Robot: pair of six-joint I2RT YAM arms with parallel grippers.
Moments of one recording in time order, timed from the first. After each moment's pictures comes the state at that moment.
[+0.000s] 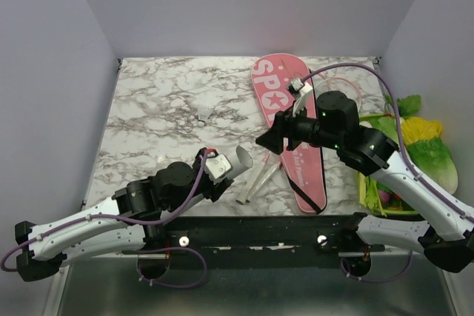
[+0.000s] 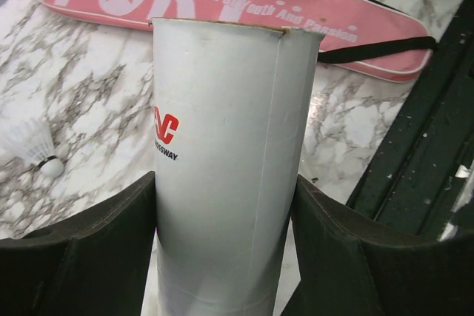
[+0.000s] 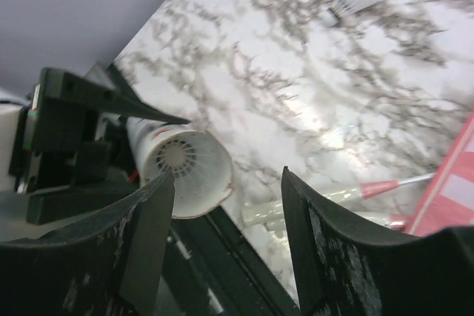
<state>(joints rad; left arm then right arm) -1.17 0.63 0.68 -0.39 -0.21 0.07 0.82 1.09 1.24 -0.53 -0.26 0.34</state>
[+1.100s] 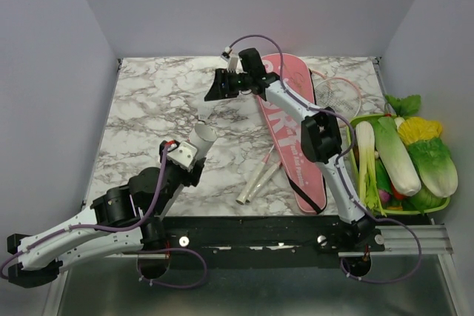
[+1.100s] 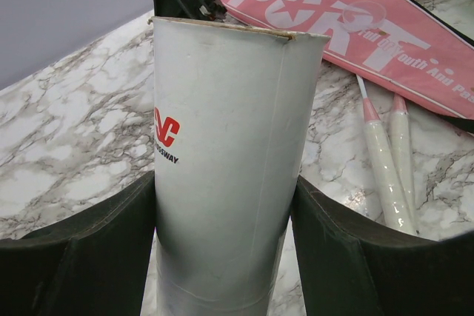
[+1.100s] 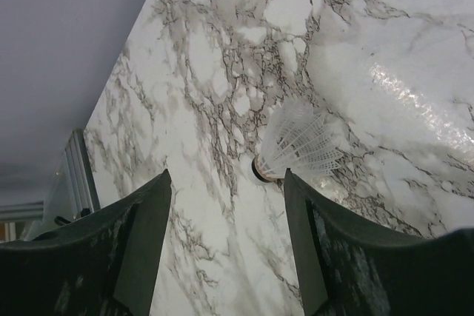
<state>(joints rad) -1.17 0.46 0.69 -0.46 -0.68 0.04 0.57 2.50 2.27 -0.31 -0.70 0.41</state>
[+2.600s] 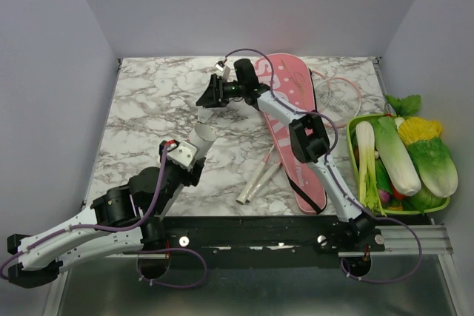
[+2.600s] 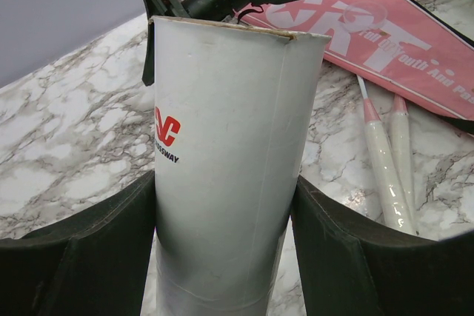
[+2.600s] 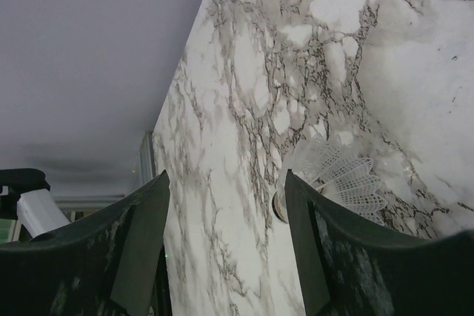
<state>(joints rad) -1.17 0.46 0.69 -0.46 -0.68 0.03 0.58 2.72 2.37 -0.02 -0.89 0.75</state>
